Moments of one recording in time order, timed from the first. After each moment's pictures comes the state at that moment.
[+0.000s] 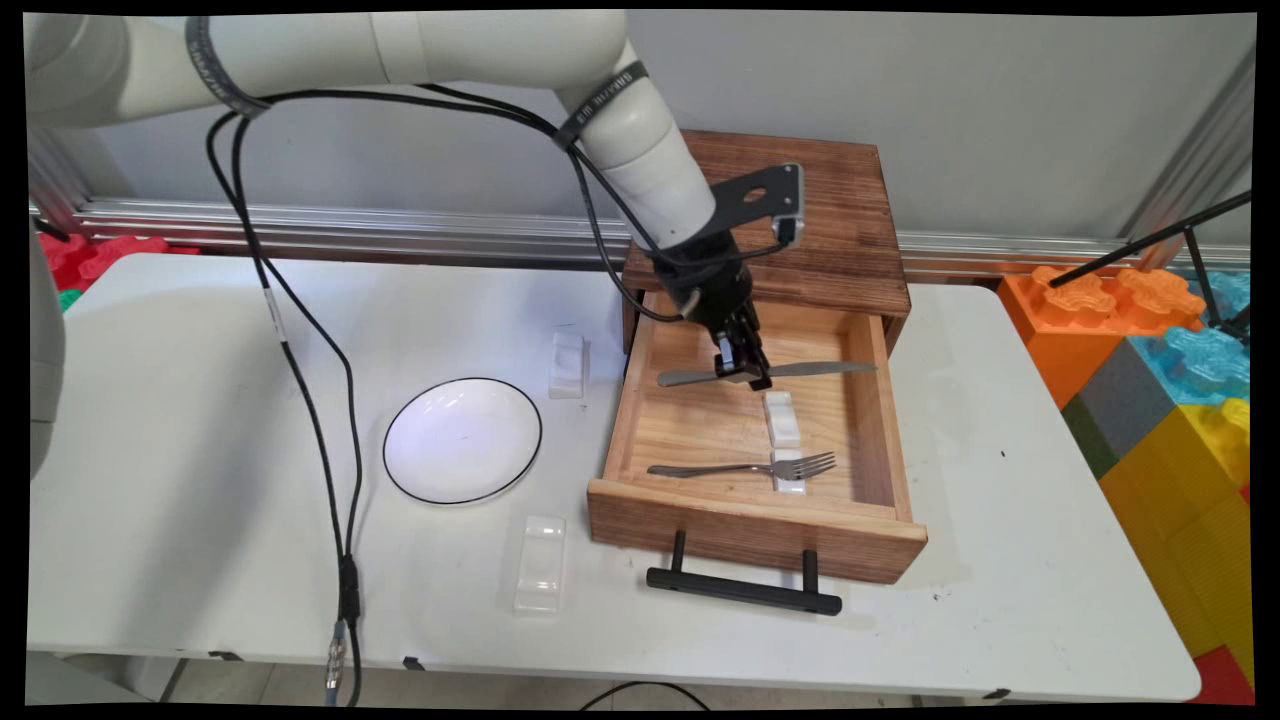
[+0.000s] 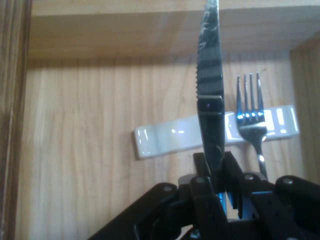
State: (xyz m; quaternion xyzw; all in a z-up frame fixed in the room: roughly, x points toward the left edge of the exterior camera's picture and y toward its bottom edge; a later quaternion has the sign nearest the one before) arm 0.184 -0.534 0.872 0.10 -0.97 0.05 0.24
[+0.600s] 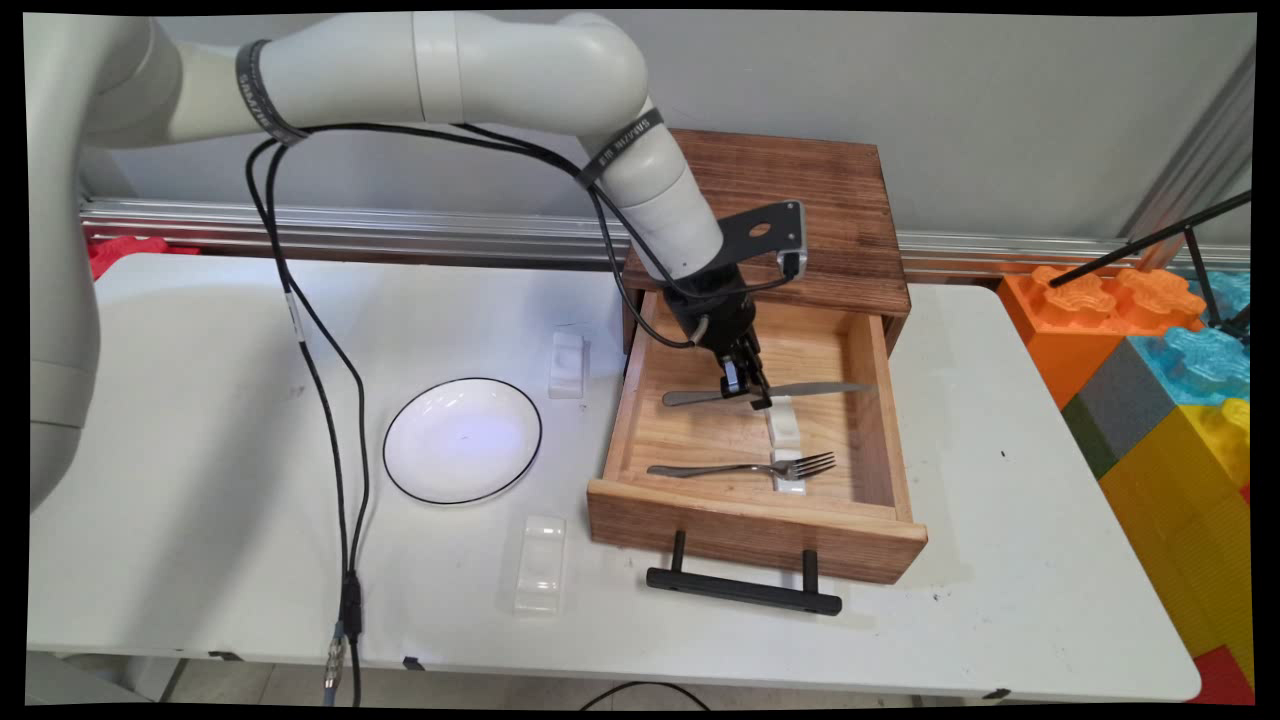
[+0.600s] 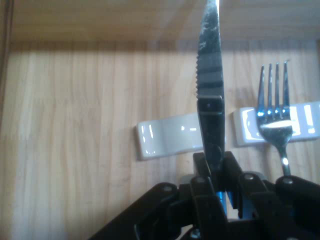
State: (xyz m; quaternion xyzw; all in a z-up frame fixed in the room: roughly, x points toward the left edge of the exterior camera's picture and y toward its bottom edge) arm 0.178 -0.547 0.833 0.11 -0.97 0.04 0.23
